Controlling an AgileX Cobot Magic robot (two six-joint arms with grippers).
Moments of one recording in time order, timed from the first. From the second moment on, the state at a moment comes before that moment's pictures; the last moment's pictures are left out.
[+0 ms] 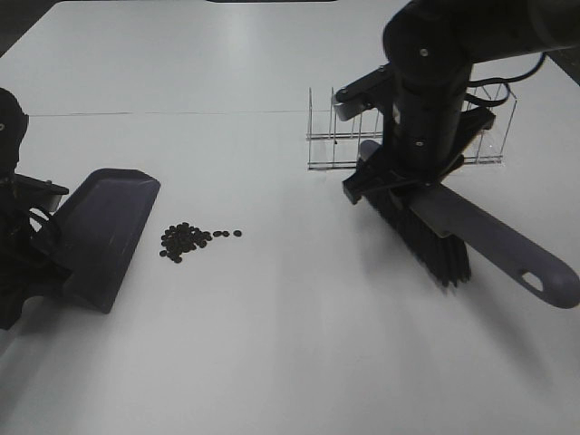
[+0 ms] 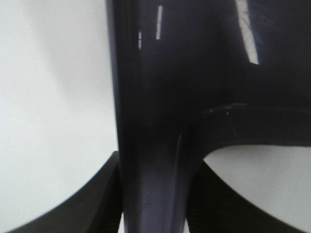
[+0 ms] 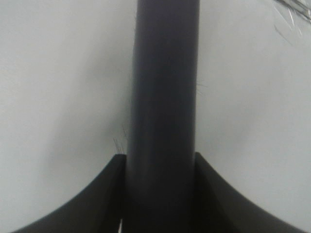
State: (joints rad) left arm -0.25 1.98 -1.05 0.20 0.99 -0.19; right arm 0.49 1.98 -1.32 -0.39 0.87 0.30
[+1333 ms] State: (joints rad) left arm -0.25 2.07 -1.10 0.07 1.03 -0.06; right arm 0.68 2.28 -1.67 0.34 0.61 0.04
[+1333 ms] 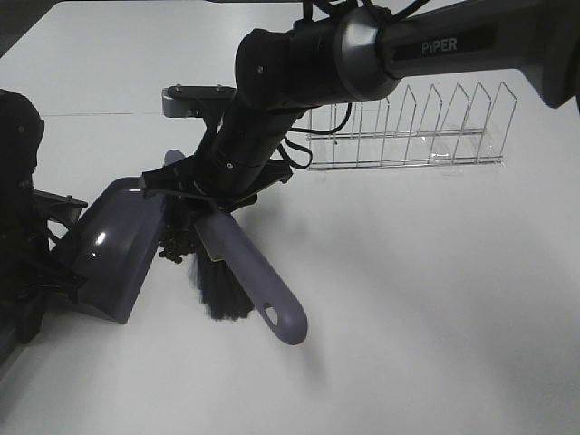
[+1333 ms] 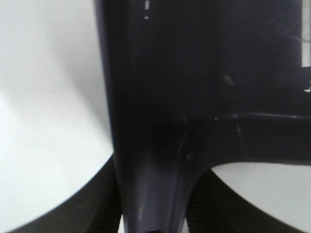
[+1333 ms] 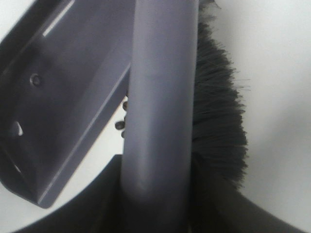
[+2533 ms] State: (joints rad) left arm -0.25 2.07 -1.10 0.04 1.02 -0.05; right arm 0.68 2.19 -1.67 0.56 0.44 -0.07
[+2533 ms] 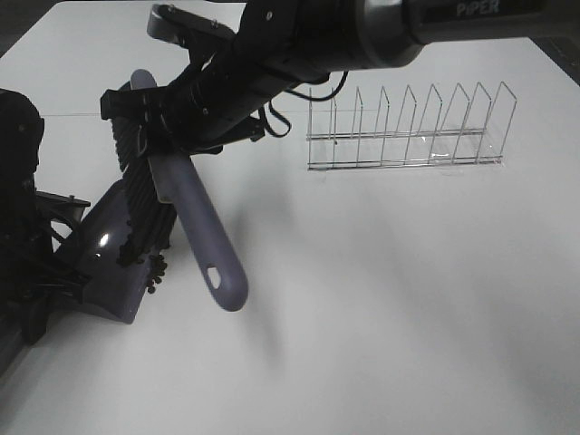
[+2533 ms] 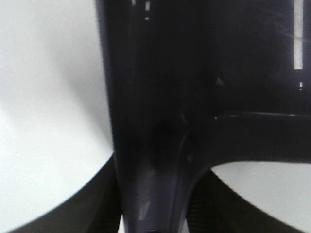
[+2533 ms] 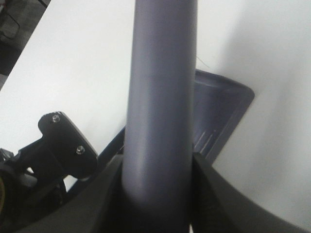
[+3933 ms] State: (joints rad) left arm -0.25 2.07 -1.10 0.05 1.02 -0.04; right arm 0.69 2.27 -1.68 -0.08 0.72 0.25
